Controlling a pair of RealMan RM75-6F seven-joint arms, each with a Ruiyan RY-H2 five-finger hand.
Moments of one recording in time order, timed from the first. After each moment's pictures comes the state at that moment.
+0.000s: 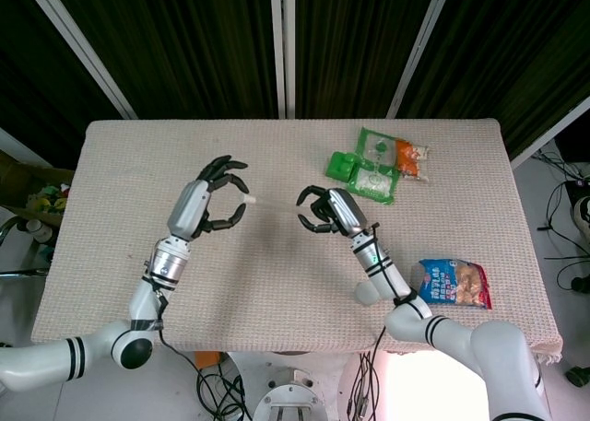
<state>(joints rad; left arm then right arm) -0.65 -1.51 -0.34 -1.68 1.24 1.19 -0.21 0.86 -1.95 0.24 -0.81 -1.46 1.11 0.83</state>
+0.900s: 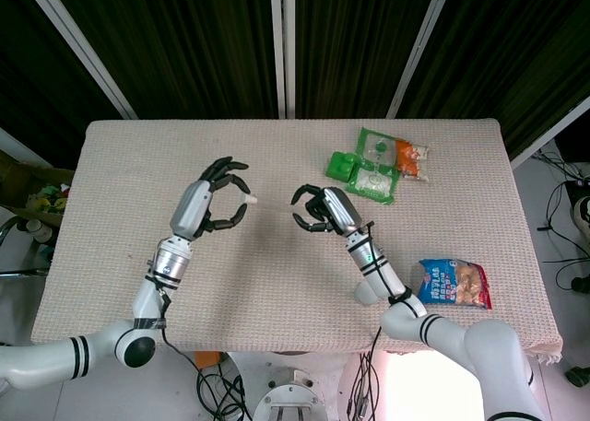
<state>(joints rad) -0.65 -1.53 -0.34 -1.66 1.23 1.18 -0.22 0.88 -1.98 0.25 -0.79 -1.46 1.11 0.84</state>
